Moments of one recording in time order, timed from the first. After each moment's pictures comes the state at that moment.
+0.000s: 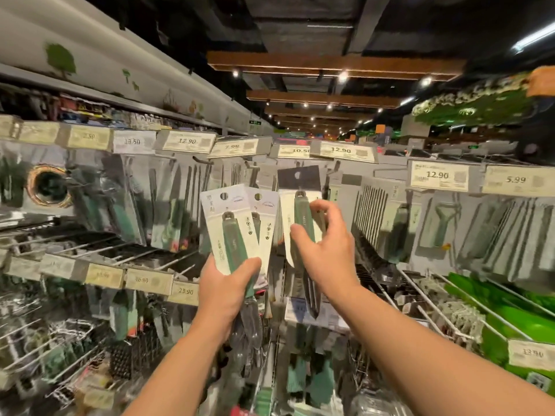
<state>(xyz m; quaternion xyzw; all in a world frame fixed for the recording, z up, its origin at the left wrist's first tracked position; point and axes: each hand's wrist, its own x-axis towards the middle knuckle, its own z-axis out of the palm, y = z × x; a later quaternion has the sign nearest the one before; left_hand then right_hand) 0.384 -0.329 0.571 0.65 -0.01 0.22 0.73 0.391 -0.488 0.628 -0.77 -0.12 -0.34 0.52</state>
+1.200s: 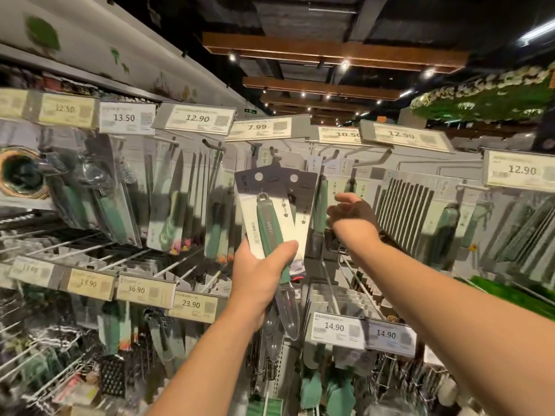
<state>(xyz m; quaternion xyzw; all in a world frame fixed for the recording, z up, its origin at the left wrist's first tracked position) 0.452 -0.329 0.578 0.63 -0.04 0.15 0.76 0.527 -0.495 0.640 -0.80 0.03 -0.26 0.54</state>
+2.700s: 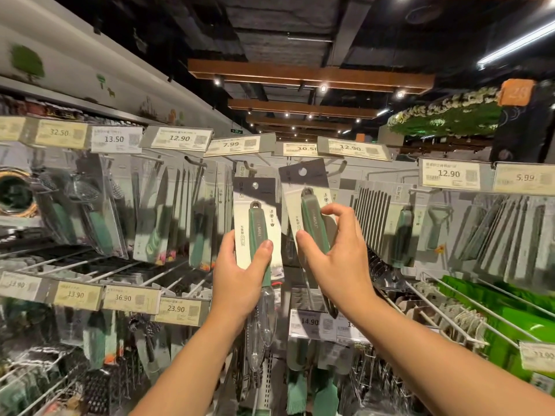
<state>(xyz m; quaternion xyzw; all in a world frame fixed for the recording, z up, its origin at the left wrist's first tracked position) 0.418 -0.338 0.579 0.65 -0.16 0.27 0.69 0.409 -0.490 0.614 -0.80 -0.14 -0.43 0.40</state>
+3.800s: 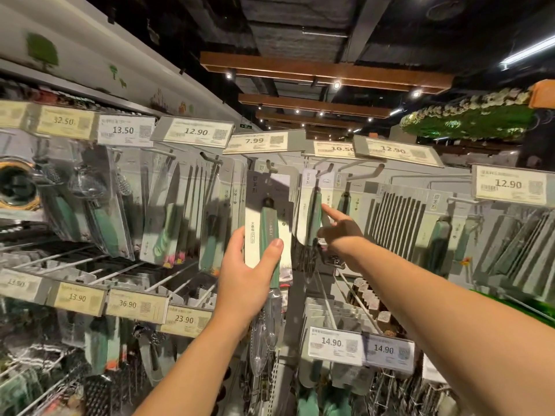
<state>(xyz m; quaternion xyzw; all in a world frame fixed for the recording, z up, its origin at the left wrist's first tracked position) 0.458 -0.316 0.577 0.66 -0.14 0.27 0.69 0.549 -0.506 0.640 -0.85 -0.03 -0.16 0.50</state>
